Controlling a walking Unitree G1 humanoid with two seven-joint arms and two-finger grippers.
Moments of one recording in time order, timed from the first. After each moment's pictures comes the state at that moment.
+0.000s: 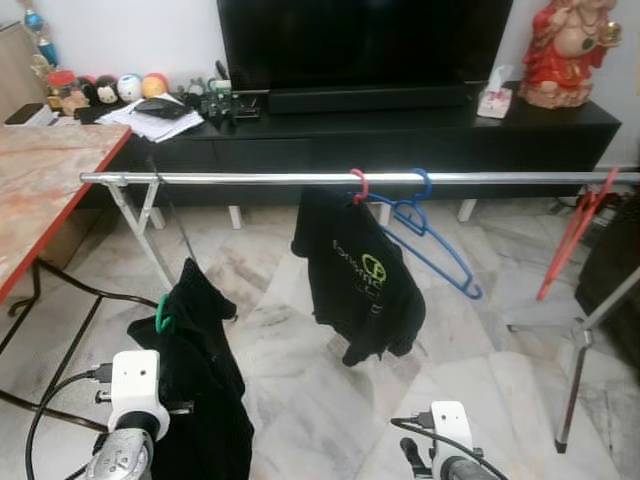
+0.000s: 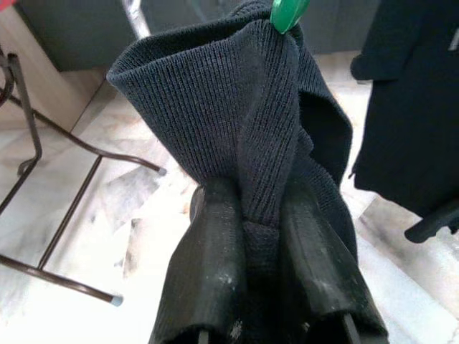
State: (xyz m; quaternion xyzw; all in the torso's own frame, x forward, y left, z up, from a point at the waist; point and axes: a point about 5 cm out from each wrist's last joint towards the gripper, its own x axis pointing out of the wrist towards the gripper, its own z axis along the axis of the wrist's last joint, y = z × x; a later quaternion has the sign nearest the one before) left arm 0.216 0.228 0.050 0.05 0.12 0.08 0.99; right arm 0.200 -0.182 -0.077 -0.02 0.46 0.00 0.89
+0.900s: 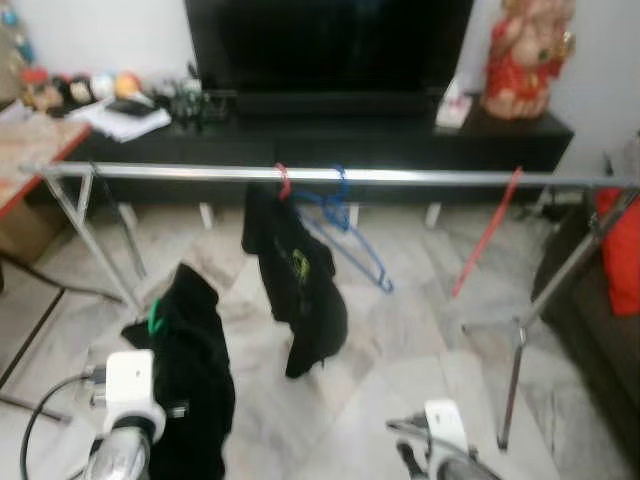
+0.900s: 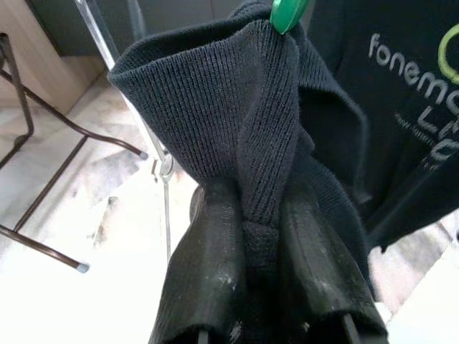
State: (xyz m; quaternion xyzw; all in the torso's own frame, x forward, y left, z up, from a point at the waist) left arm 0.215 0.231 0.047 0.03 0.12 0.11 0.99; right arm 0.195 -0.183 -0.080 -0.04 0.47 0.01 0.88
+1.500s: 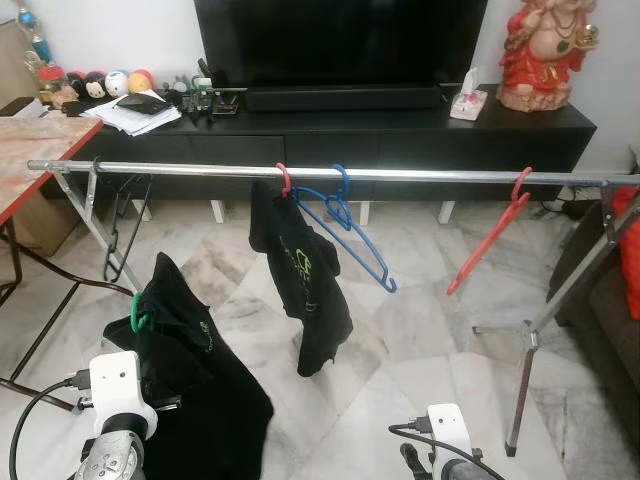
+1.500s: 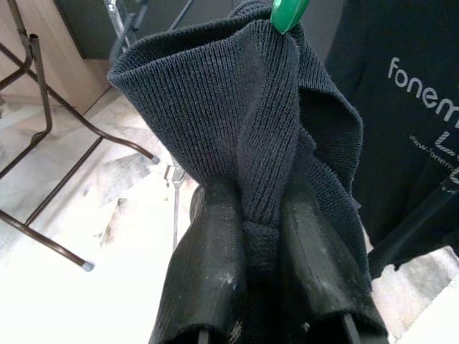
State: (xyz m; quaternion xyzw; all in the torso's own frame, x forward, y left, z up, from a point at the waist) left arm 0.213 0.237 0.054 0.02 0.09 0.12 0.99; right arm 0.196 -0.183 -0.079 -0.05 0.47 0.01 0.88
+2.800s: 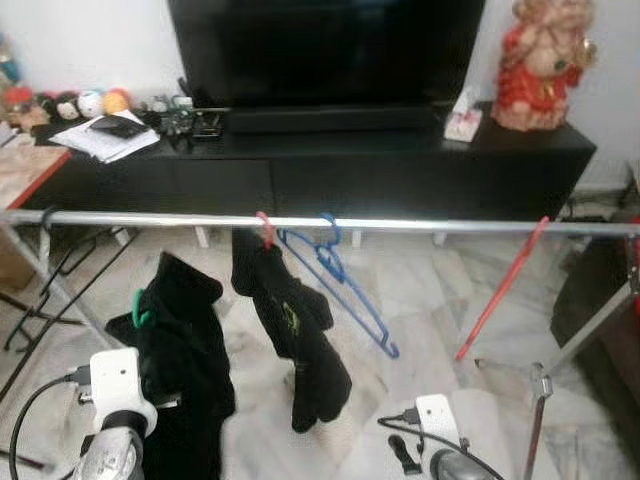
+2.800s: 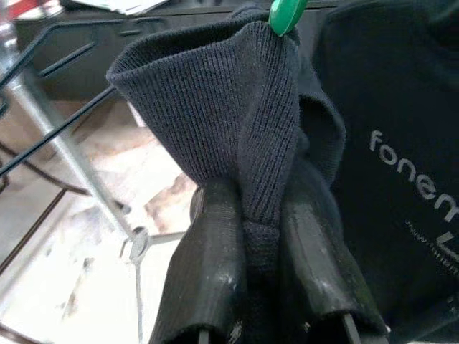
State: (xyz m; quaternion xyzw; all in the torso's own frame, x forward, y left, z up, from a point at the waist) left arm 0.214 0.239 0.059 0.03 0.08 0.11 0.99; right arm 0.202 -0.176 -0.077 -0.05 0.47 0.03 0.88
